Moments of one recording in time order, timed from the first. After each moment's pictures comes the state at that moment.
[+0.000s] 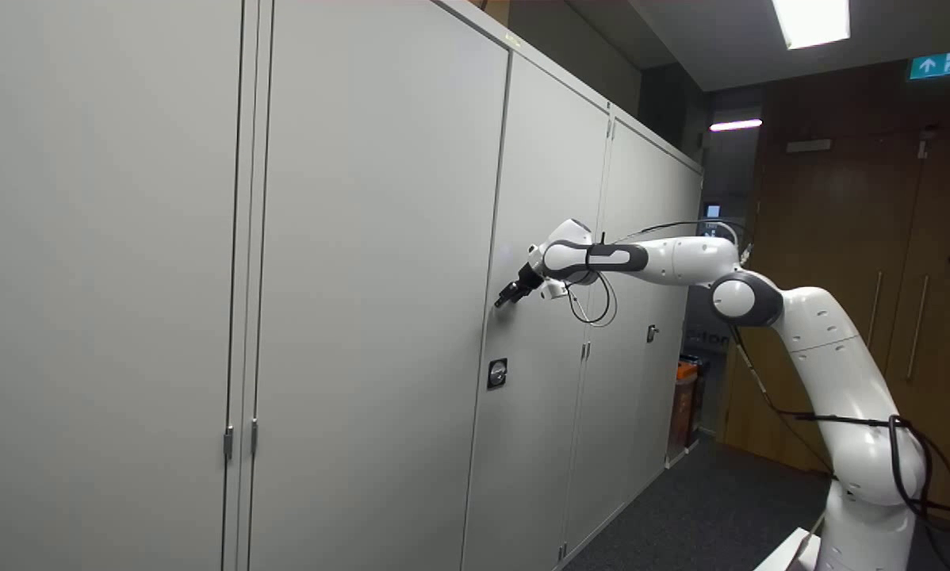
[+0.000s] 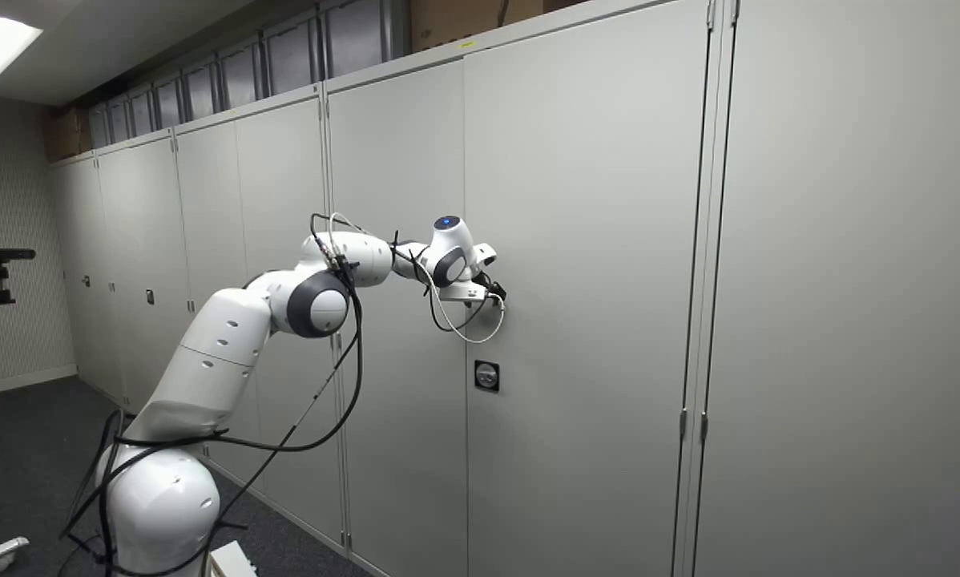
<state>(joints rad) 0.11 0.52 0.08 -1.19 0.12 2.43 -0.30</state>
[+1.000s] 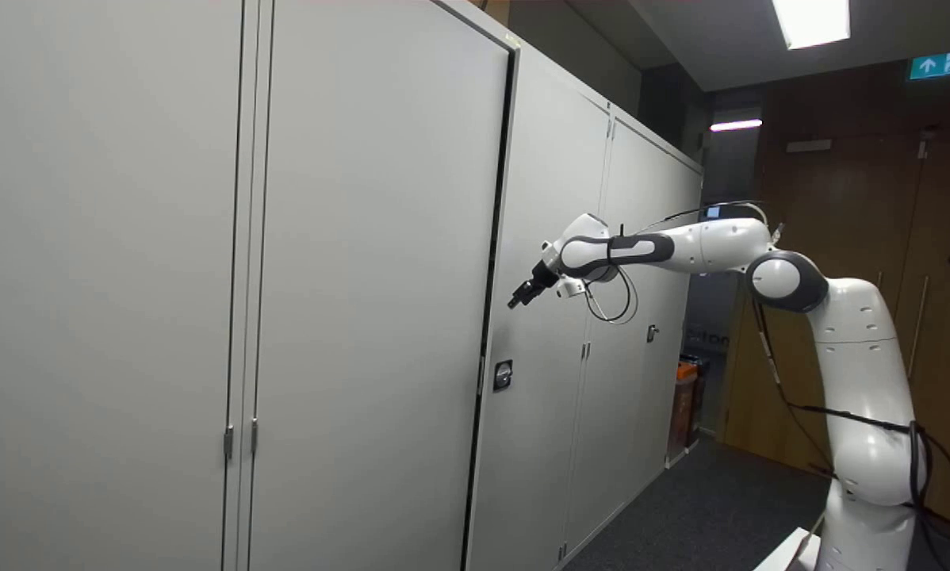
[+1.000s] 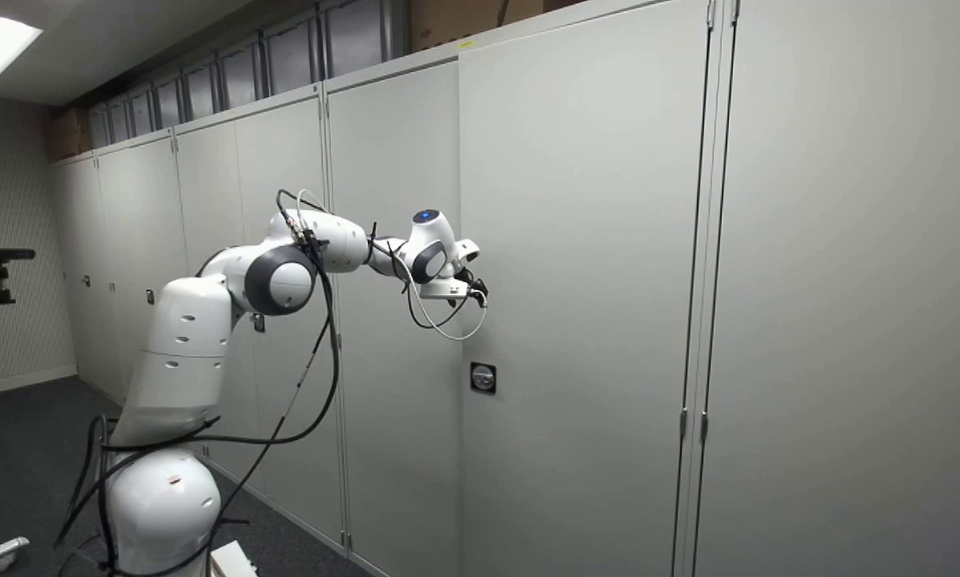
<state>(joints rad) 0.12 0.28 0.08 -1.51 0.10 2.50 -0.29</state>
